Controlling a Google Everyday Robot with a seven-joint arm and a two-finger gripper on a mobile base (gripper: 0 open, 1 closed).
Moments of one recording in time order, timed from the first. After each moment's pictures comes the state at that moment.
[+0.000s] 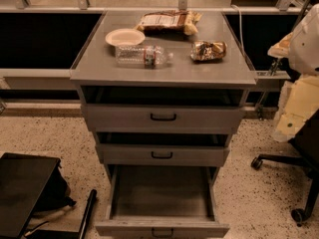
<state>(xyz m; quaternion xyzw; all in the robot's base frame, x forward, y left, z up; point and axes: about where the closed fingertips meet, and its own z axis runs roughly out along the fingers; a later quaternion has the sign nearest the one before) 0.438 -0.217 0.976 -0.60 0.78 -0.03 0.16</state>
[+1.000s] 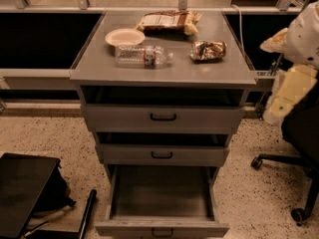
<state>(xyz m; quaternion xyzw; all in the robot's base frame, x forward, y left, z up) 0.482 -0.225 0.966 -0.61 0.77 0.01 0.20</state>
